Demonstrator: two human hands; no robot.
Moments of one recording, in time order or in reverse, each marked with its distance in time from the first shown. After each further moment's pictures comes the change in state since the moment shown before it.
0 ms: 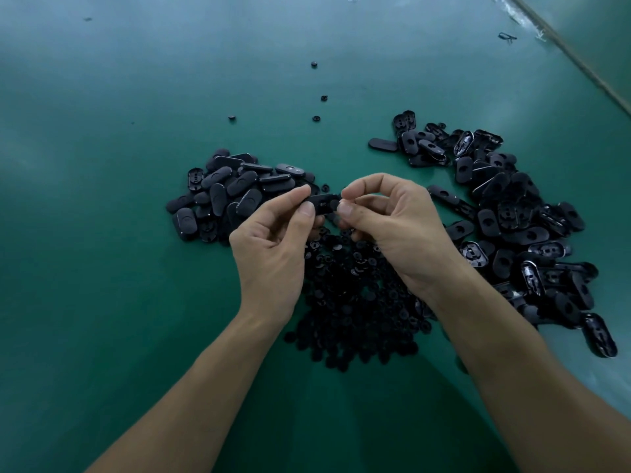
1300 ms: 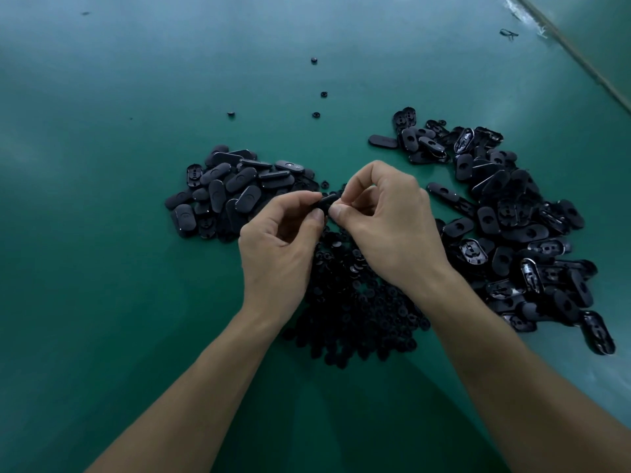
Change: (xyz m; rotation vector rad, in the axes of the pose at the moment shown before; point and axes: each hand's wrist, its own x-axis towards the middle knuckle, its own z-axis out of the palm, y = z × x) left_hand -0.002 0.002 -0.001 0.197 -0.094 0.047; right_hand -0.003 -0.006 0.011 -0.553 0.162 -0.140
